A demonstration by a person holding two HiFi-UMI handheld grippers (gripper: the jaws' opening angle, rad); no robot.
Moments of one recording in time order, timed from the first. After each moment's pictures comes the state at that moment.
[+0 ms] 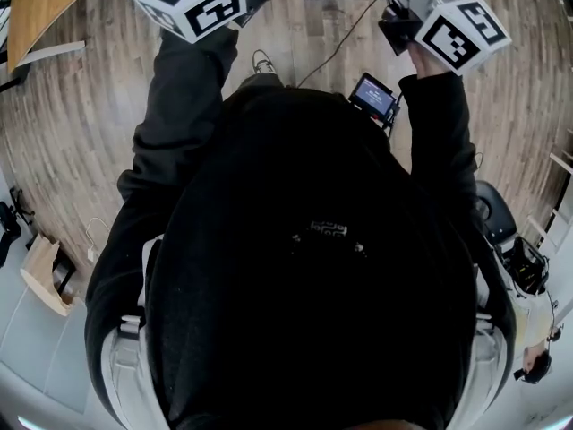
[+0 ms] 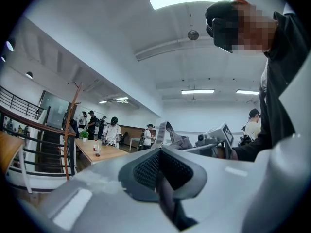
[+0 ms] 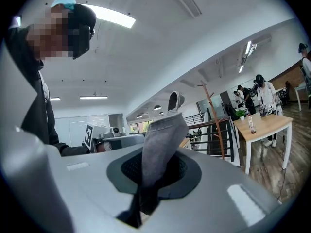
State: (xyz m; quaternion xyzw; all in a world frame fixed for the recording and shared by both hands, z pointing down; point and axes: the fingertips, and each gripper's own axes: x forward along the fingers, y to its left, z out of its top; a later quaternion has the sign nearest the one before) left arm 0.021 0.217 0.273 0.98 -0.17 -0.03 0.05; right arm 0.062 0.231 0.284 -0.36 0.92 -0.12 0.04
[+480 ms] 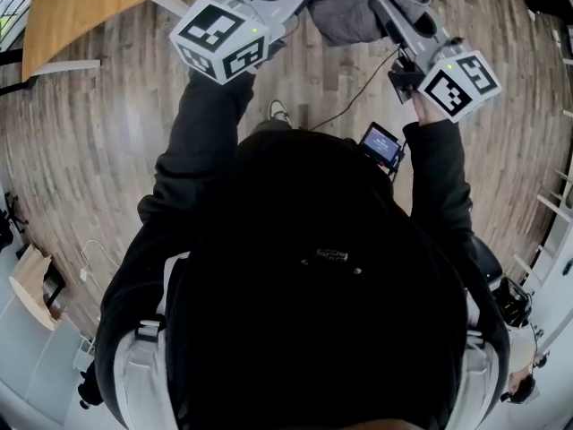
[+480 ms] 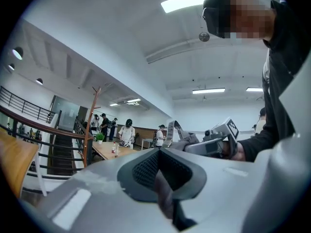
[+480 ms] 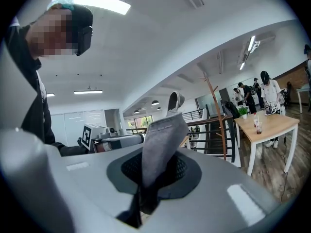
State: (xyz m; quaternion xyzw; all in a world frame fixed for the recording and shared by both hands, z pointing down) left arm -0.122 0.060 0.261 0.97 -0.23 -0.02 0.04; right arm -0.049 0.082 0.264 -0.37 0.92 -0.12 0.00
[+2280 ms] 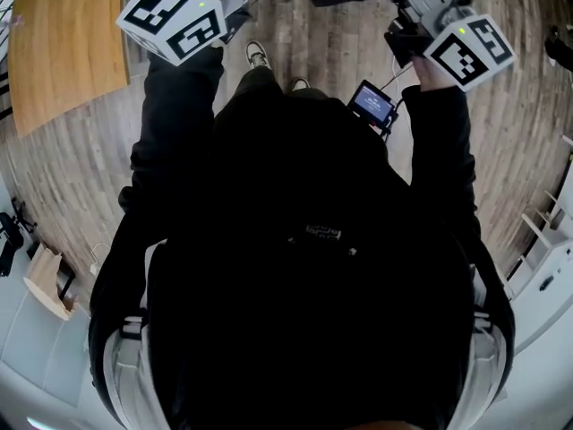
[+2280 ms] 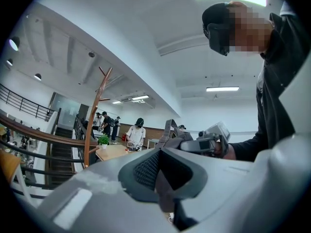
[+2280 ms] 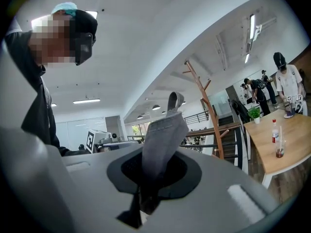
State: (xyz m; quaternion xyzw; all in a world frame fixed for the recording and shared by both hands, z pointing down) left arm -0.007 0.210 0.274 0.98 -0.18 -0.02 0.05; right arm 0.075 0.230 0.267 -0.39 0.91 -0.12 0.04
